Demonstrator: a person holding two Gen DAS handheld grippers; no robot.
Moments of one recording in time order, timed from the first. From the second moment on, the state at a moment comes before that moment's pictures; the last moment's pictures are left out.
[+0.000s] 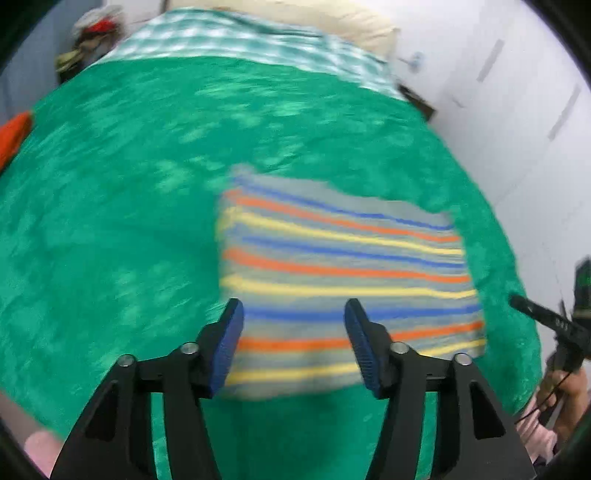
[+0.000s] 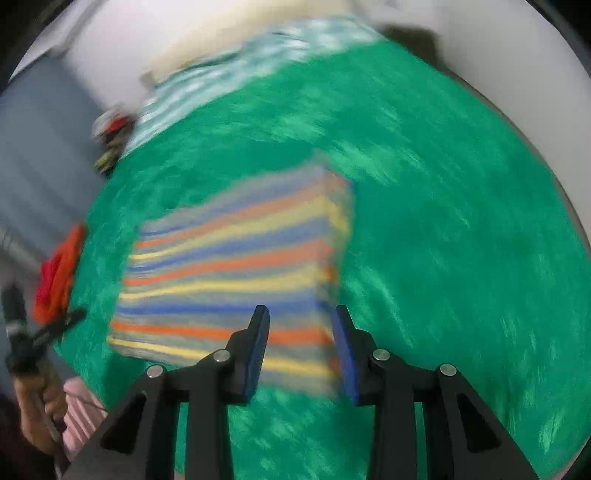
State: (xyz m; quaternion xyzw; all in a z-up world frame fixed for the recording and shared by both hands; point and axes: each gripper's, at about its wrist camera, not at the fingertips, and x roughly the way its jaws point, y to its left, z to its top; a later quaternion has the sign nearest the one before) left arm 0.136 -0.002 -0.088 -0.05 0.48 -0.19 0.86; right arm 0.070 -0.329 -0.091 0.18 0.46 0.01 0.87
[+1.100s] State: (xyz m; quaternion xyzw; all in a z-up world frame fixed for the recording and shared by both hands) left arm 0.114 -0.010 -0.199 0.03 0.50 -0.10 0.86; right arm 0.046 -0.268 -0.182 0.03 0.50 -0.06 0.87
